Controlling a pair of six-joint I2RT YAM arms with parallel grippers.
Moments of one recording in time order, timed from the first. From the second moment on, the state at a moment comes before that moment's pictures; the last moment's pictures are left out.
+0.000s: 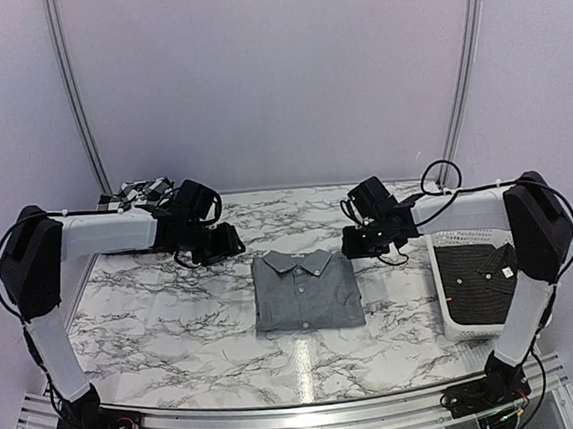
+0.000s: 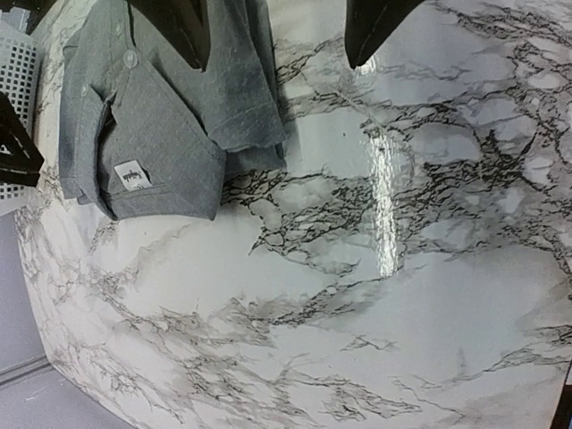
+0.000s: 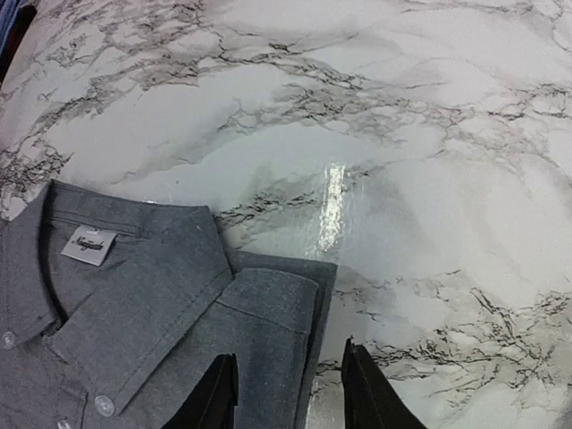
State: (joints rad) left arm -0.61 1.86 1.29 -0.32 0.09 -0.64; right arm 0.59 1.80 1.17 -0.32 0.10 0.46
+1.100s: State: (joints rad) left arm -0.80 1.62 0.75 0.08 0.33 -0.83; right arm 0.86 2.07 1.49 -0.19 -0.23 0.45
